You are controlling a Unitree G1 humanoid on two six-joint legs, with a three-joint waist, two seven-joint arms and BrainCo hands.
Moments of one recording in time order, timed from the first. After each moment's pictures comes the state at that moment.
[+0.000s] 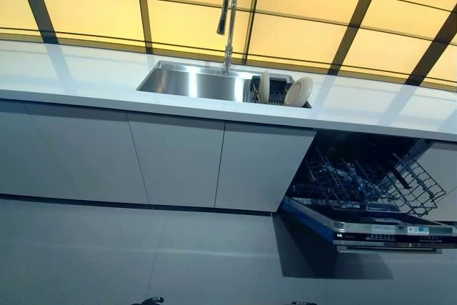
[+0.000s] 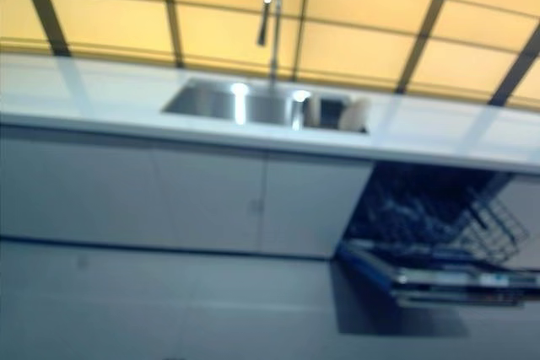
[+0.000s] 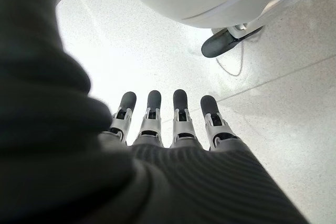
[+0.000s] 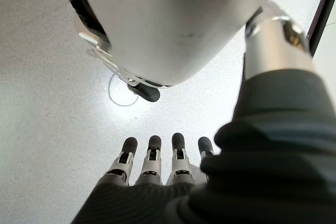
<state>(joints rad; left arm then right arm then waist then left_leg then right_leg) 0.02 0.31 -0.36 1.21 0.11 0.00 -0.09 0.00 -0.21 0.30 1.22 -0.04 0.09 0.21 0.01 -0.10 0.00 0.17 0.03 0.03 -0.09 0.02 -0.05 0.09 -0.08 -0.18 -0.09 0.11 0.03</state>
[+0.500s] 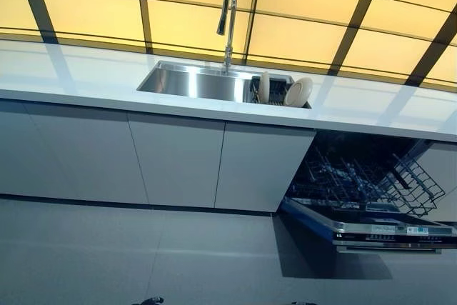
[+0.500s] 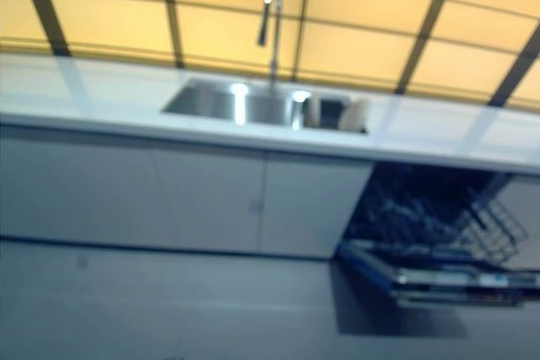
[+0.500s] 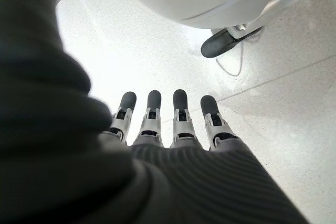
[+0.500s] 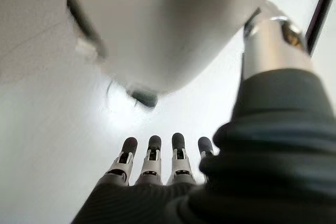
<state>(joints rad) 0.03 0.31 -0.36 1.20 0.13 0.01 -0.09 0.01 -0.23 0.34 1.09 0.02 0.08 0.42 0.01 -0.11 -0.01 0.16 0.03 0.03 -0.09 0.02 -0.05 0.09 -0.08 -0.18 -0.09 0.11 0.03</state>
